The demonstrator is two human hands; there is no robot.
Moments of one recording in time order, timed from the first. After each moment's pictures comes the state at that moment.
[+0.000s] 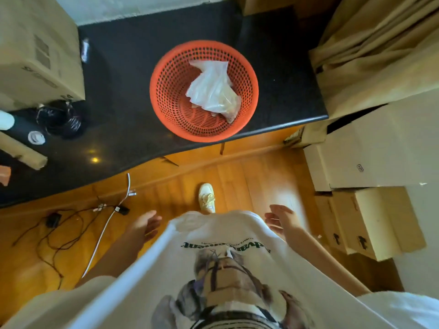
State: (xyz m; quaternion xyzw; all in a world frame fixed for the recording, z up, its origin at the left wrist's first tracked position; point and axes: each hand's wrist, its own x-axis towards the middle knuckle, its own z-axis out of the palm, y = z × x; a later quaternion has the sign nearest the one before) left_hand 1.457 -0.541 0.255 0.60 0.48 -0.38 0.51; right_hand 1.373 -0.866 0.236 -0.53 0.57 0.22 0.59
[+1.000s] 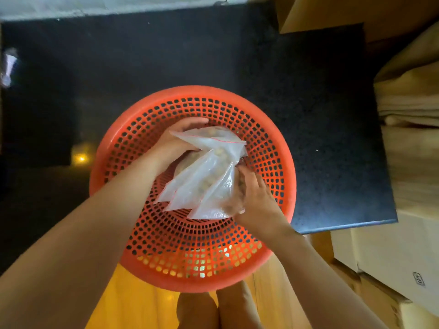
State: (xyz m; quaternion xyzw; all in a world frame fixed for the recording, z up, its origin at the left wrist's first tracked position) left_hand 1.860 -0.716 0.116 0.75 0.06 -0.31 0.58; right_hand 1.729 -0.887 0.151 -0.88 0.09 0.27 0.39
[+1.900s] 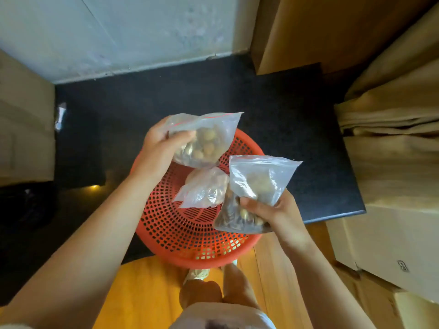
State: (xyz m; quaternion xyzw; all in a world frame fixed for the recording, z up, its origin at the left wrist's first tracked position) left_hand 1.847 -0.716 0.269 0.77 -0.03 -0.14 0.62; right_hand 1.703 -0.907 0.264 -0.65 0.25 0.14 0.71
